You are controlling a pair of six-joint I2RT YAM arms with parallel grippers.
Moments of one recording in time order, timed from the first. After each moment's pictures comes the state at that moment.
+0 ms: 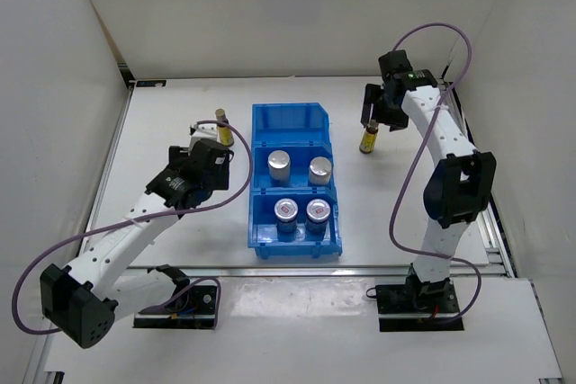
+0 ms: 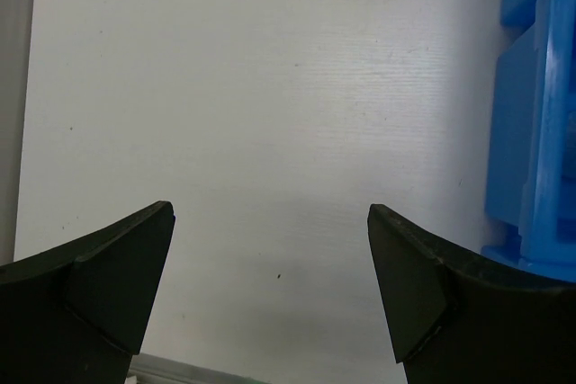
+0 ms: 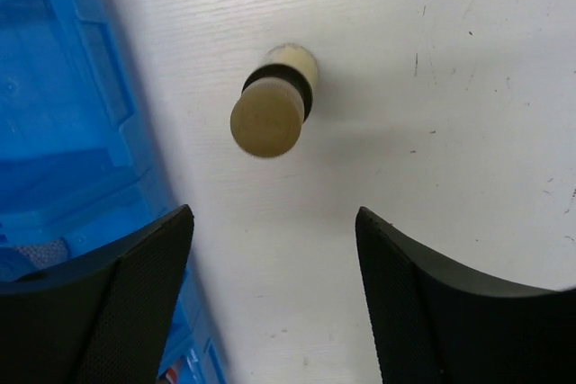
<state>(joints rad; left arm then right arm) -0.57 1.08 0.95 -0.72 -0.63 -0.30 0.24 1.88 1.81 -1.02 0.09 0.30</state>
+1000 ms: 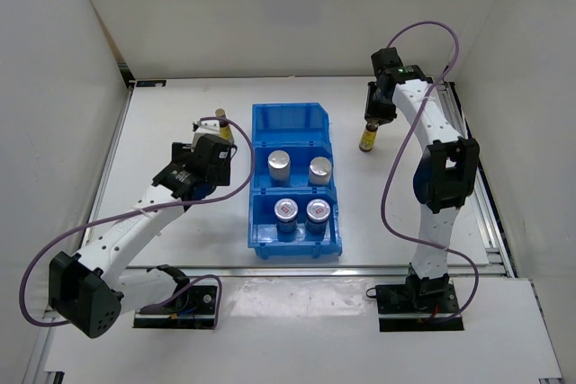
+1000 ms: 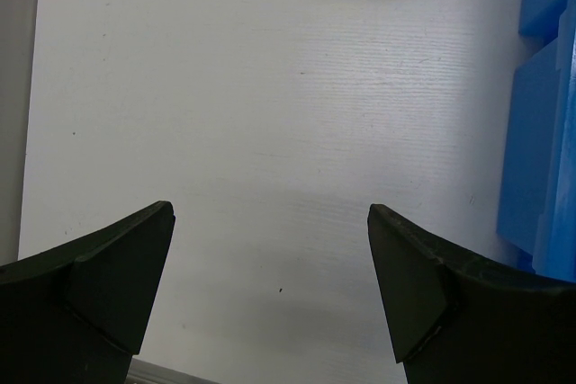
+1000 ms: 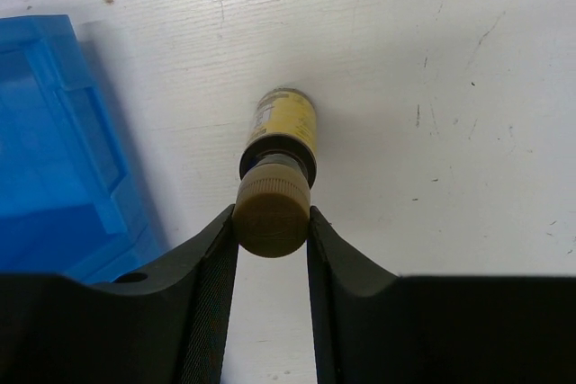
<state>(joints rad) -0.54 1.14 0.96 -0.66 -0.64 -0.28 0.22 2.06 1.97 -1.01 0.13 0.30</state>
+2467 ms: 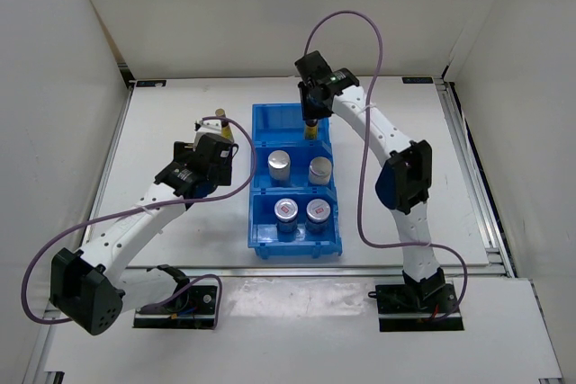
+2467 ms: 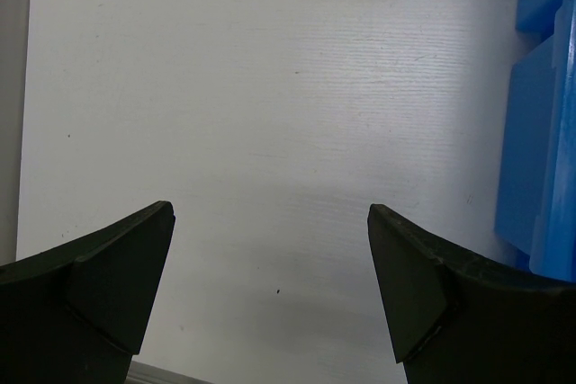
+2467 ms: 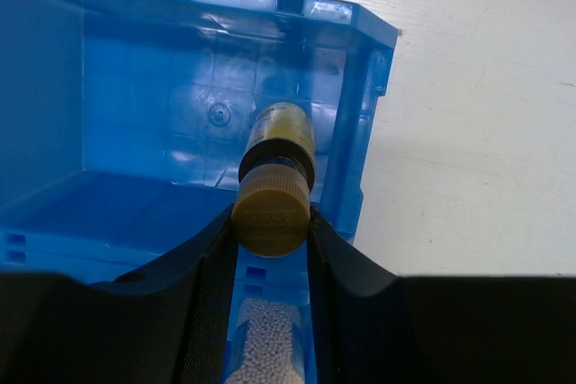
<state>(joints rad) -0.54 1.16 0.96 -0.66 -0.63 -0.27 0.59 2.21 2.25 -1.00 0.22 0.31</state>
